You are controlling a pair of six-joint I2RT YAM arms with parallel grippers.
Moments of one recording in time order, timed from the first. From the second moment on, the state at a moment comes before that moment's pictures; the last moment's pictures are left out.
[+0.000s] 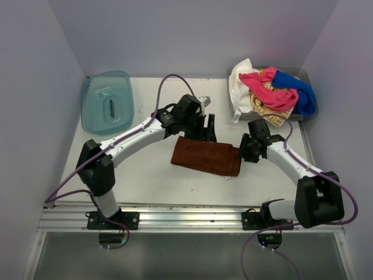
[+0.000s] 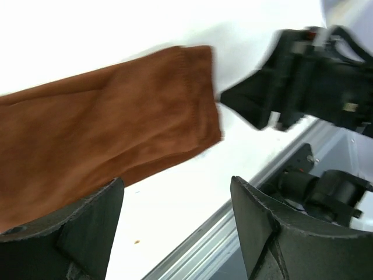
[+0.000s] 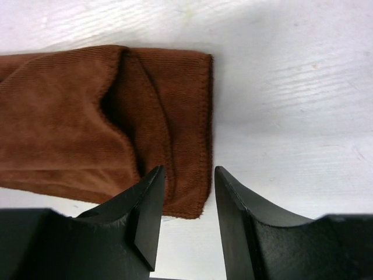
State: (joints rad) left arm -0.82 1.78 1.56 -0.58 0.23 -0.58; right arm 0.23 1.32 0.77 -0.58 0.03 0.56
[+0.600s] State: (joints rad) left arm -0.69 1.70 1.24 -0.54 0.23 -0.60; right arm 0.29 1.45 0.87 -0.52 -0.13 0.51
